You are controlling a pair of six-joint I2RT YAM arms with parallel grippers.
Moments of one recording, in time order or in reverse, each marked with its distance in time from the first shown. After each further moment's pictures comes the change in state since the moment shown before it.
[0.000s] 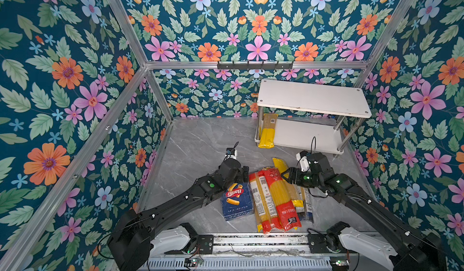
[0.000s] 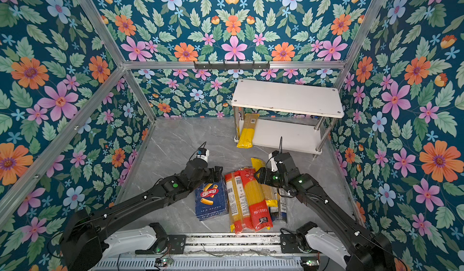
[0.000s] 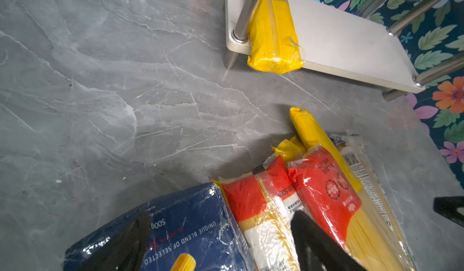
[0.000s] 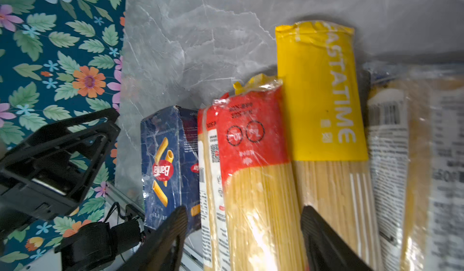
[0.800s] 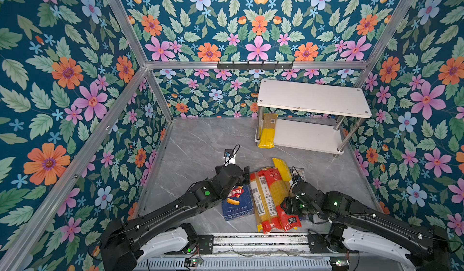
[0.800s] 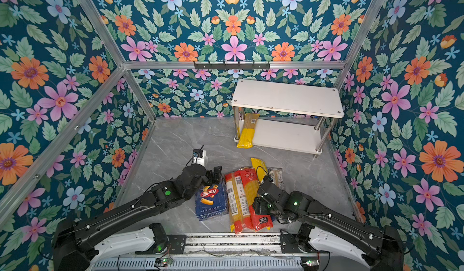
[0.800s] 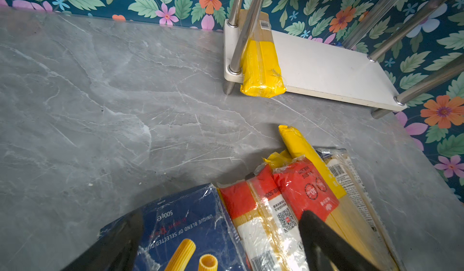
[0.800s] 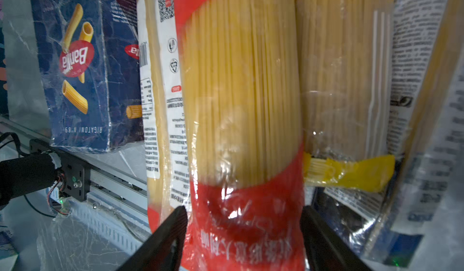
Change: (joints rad) left arm -0.106 -0.149 0.014 -0.101 -0.184 -0.022; right arm 0.490 -0.107 -0.102 -0.231 0.283 0.197
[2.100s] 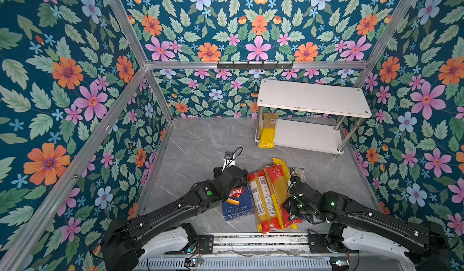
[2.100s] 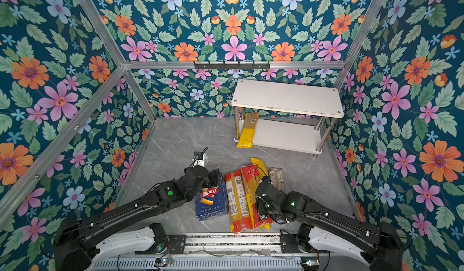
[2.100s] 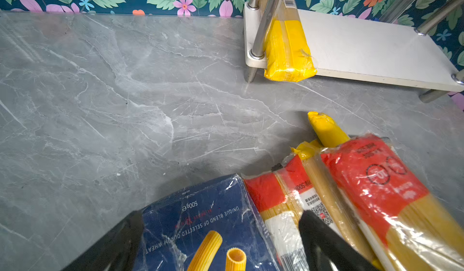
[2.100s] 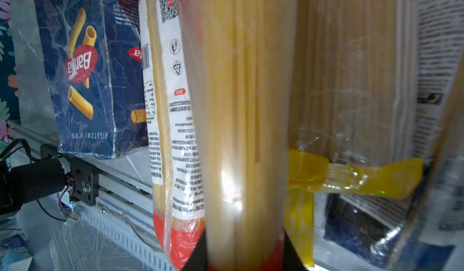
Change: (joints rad) left arm 0.000 0.042 -0.010 -0.034 -0.053 0.030; right arm 0.010 0.008 0.001 0.050 0.019 0.054
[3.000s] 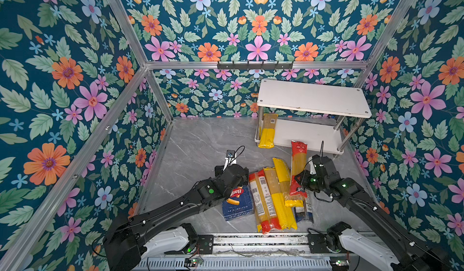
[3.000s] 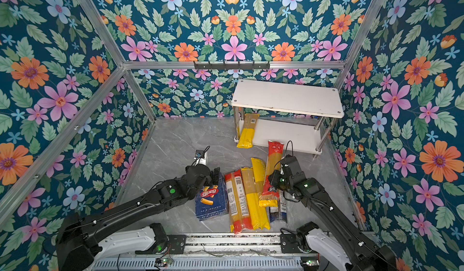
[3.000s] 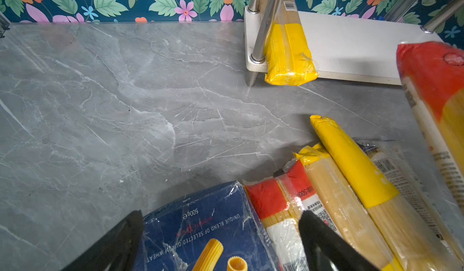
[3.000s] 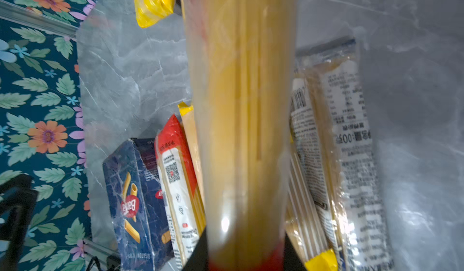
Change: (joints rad) left arm 0.000 0.043 0.029 0.005 -0.023 0.030; right arm -0.600 0.059 0.089 0.147 -0.206 -0.160
